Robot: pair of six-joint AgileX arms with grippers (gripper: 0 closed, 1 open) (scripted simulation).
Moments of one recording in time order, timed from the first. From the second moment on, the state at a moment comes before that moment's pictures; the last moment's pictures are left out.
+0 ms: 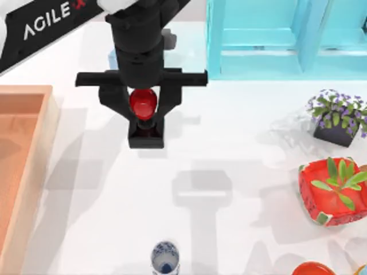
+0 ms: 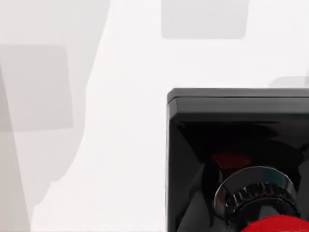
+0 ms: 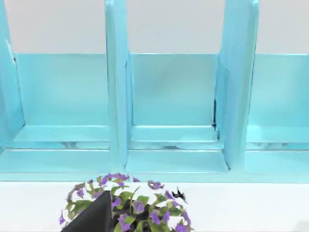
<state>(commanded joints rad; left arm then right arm) -0.56 2.11 1.95 -1.41 0.00 -0.54 0.00 0.00 0.00 0.00 0.00 0.00</state>
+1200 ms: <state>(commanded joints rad) -0.45 1.58 1.37 -1.36 -0.01 -0.42 0.00 0.00 0.00 0.00 0.00 0.00</state>
